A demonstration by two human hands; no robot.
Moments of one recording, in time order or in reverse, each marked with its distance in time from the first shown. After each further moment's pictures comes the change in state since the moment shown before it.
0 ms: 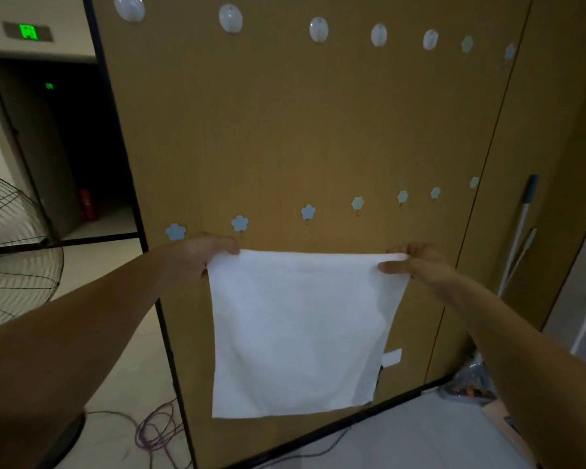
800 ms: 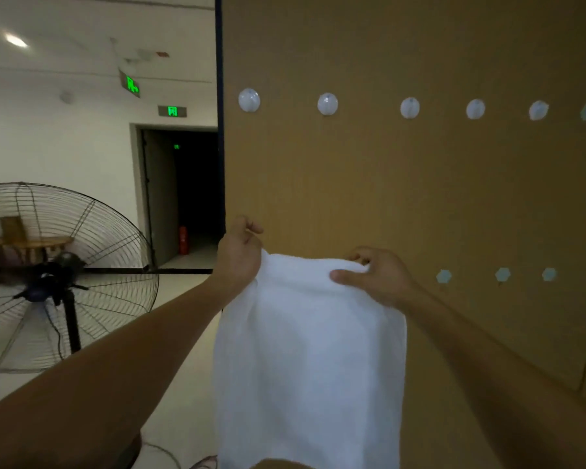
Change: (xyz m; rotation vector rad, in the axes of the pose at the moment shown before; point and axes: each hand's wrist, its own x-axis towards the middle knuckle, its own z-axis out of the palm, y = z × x) left_hand -0.022 0.046 -0.052 0.156 0.745 0.616; right_hand 0.052 -0.142 0.136 -0.214 -0.175 -0.567
